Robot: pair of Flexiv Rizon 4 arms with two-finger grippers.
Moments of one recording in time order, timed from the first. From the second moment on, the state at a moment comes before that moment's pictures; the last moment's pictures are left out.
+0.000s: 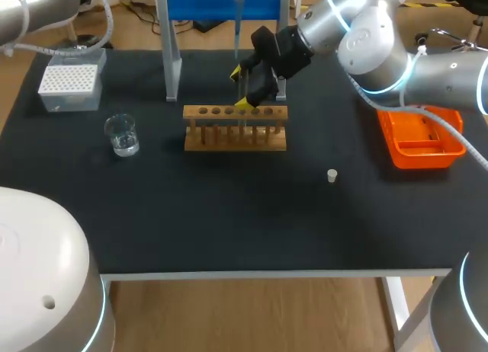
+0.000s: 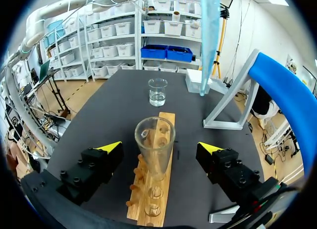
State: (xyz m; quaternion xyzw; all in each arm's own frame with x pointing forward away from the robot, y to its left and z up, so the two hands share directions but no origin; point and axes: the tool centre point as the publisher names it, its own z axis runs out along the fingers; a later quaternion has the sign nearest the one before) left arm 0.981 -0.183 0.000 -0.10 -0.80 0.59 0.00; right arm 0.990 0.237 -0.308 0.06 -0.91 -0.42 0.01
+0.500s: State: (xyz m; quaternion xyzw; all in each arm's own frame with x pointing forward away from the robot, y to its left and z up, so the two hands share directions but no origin) left arm 0.981 -0.183 -0.001 -0.10 -0.80 0.59 0.00; right arm 0.992 0.235 -0.310 0.06 -0.91 -0.41 0.00
